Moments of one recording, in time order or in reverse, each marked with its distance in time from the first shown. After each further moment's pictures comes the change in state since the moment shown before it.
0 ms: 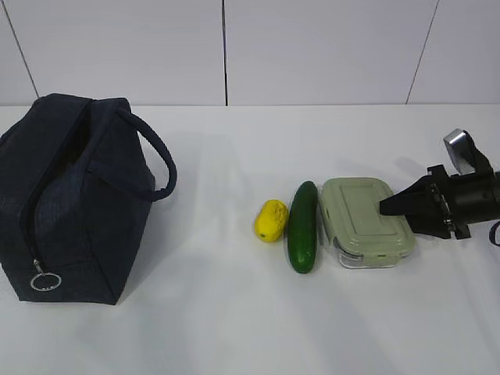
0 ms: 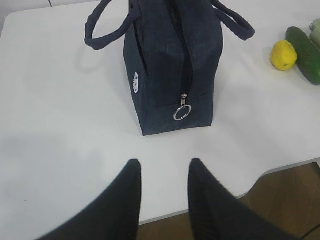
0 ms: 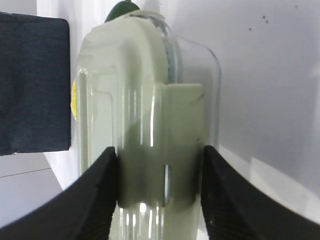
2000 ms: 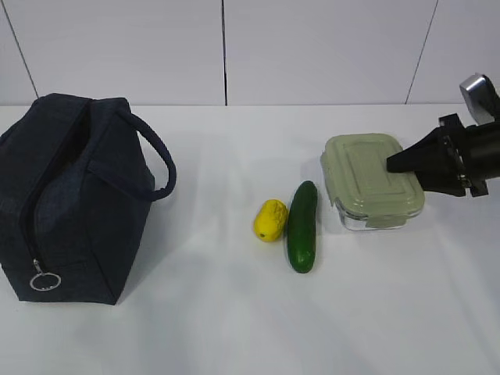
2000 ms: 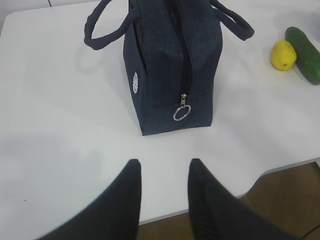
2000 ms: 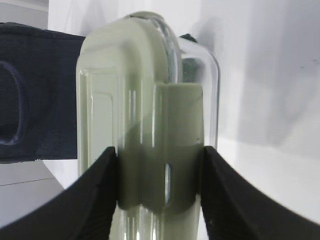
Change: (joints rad) left arm 0.000 0.000 0.000 -0.002 0.000 0.000; right arm 0.028 -0.227 0.002 -0.055 -0.019 0.146
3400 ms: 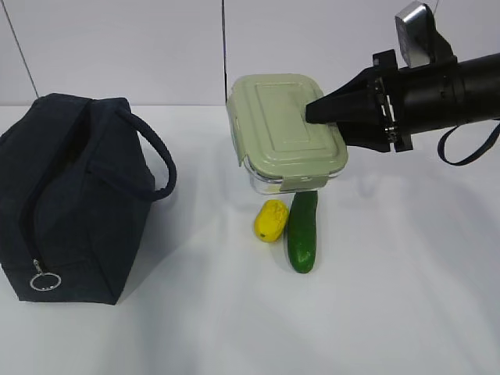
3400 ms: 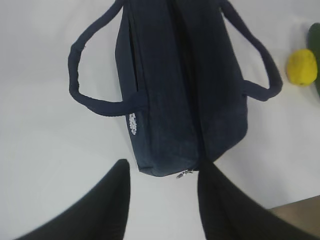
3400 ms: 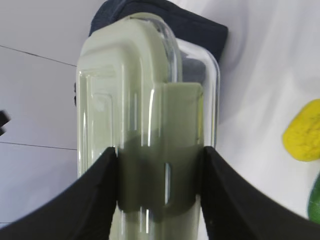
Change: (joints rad) left arm 0.000 0.964 -0.482 -0.038 -0.121 0.000; right arm 0.294 -0.183 0.004 0.176 0.018 0.045
